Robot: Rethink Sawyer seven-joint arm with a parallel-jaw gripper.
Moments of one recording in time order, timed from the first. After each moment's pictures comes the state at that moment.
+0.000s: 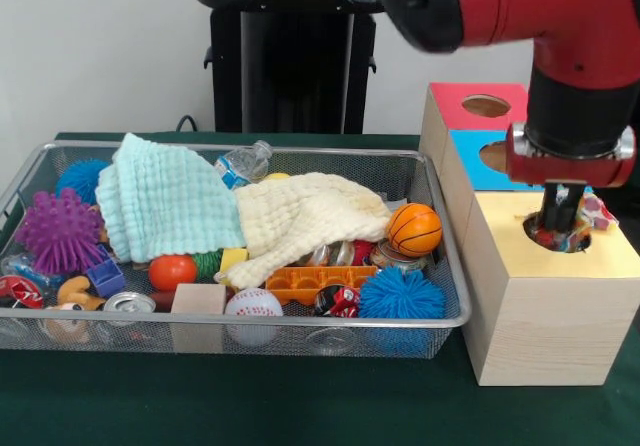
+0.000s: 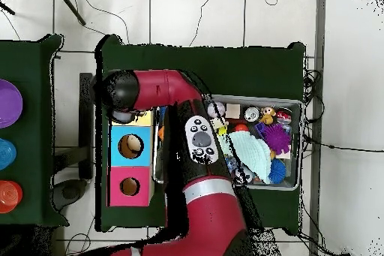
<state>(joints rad) -0.10 -0.48 0.23 1.26 -0.09 0.94 2.02</state>
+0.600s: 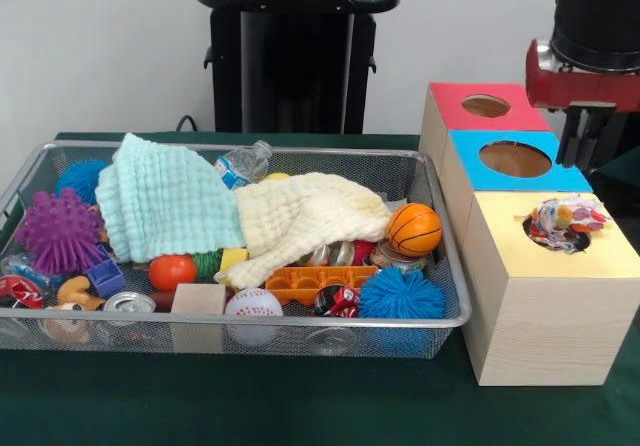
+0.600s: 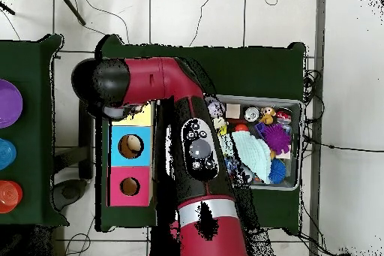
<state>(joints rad) -0.09 -0.58 0.21 1.23 -0.08 1.08 2.02</state>
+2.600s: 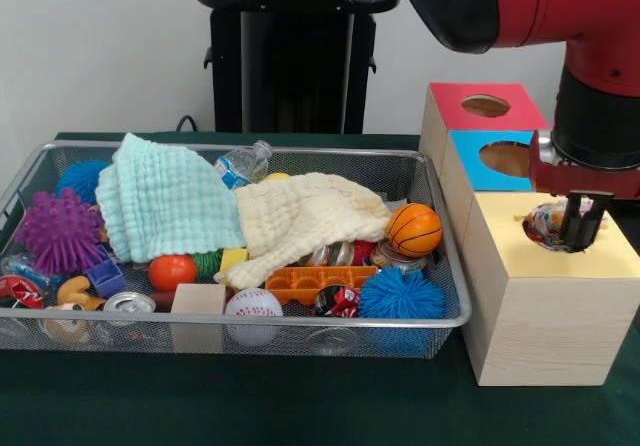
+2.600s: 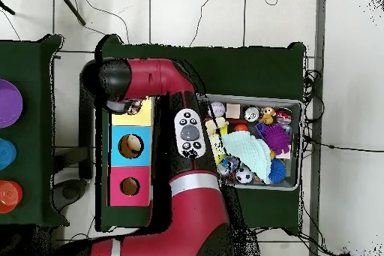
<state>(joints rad) -0.04 -0.41 0.16 1.12 -0.03 1.01 2.02</state>
